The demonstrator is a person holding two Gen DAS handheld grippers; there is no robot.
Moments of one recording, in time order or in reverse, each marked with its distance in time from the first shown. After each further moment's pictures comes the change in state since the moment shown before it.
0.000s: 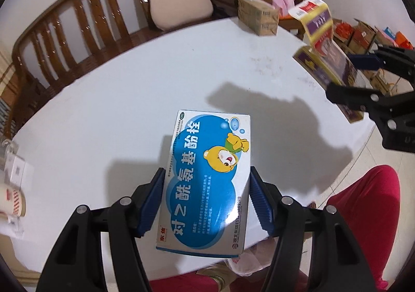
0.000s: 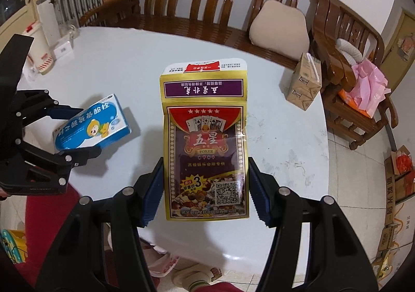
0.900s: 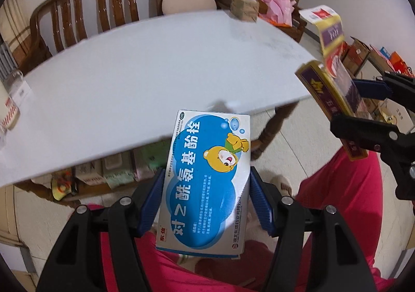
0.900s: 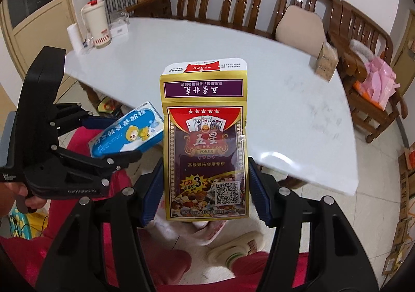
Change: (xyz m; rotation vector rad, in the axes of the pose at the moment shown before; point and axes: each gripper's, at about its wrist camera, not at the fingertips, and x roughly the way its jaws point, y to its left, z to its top) left arm -0.042 -0.046 -0.144 -0.130 -0.028 -0.066; right arm -0.071 0.107 -0.125 -0.035 -0.005 0.090
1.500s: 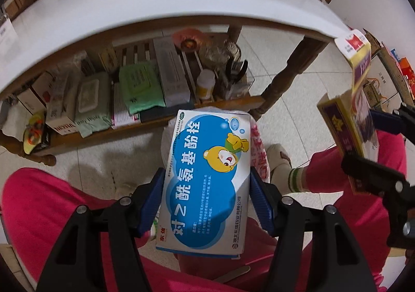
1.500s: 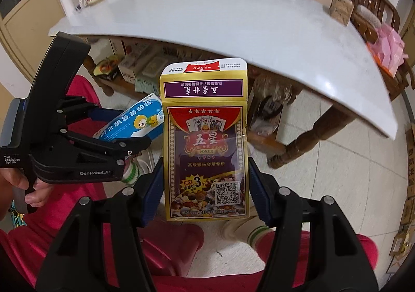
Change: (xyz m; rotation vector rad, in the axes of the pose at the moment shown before) left arm 0.090 0.010 -0.063 -0.111 0.195 -0.049; right arm 0.079 0.020 -0.070 0.066 0.182 0.032
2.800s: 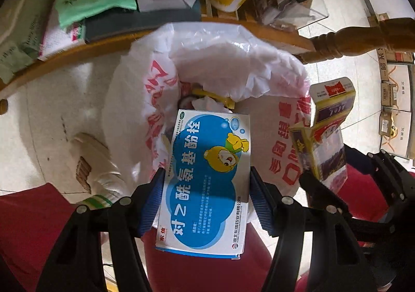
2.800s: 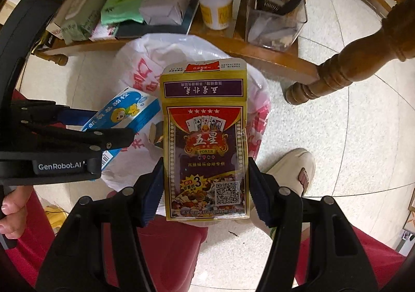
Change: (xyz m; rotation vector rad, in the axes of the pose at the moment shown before) left arm 0.224 0.030 0.023 -0.198 0.495 -0.116; right arm 0.232 -0.064 -0.024 0.198 0.411 0.025
